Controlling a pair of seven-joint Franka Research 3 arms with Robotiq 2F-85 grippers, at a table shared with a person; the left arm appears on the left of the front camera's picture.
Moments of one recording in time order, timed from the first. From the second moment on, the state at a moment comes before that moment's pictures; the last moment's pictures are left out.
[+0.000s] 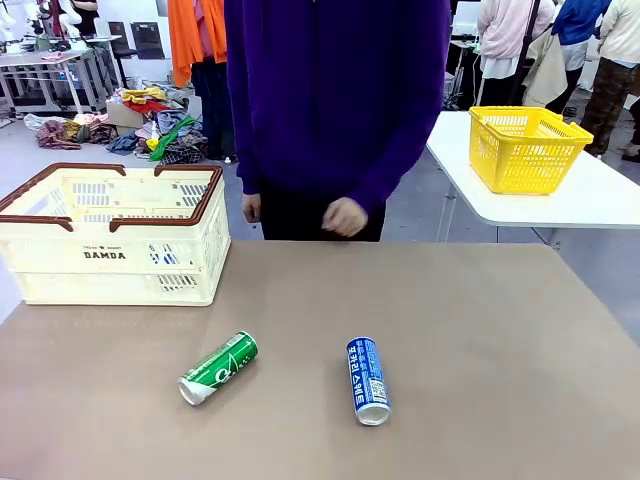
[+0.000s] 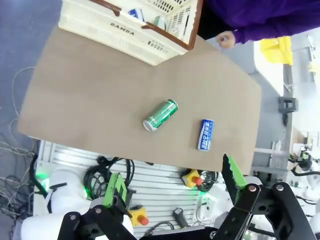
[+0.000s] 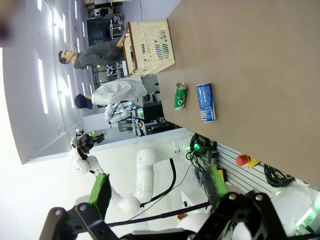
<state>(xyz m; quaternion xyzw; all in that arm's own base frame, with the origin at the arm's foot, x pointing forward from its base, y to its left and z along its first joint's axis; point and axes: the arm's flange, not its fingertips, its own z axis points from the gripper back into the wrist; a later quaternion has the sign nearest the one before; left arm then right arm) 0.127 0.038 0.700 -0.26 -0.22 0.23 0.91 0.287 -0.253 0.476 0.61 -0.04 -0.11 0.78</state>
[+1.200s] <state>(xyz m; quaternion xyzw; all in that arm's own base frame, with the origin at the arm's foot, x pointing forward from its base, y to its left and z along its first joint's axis) 0.293 -0.342 0.492 -0.22 -0.02 0.04 0.98 0.286 -0.253 0.477 0.61 -0.04 -0.11 0.78</state>
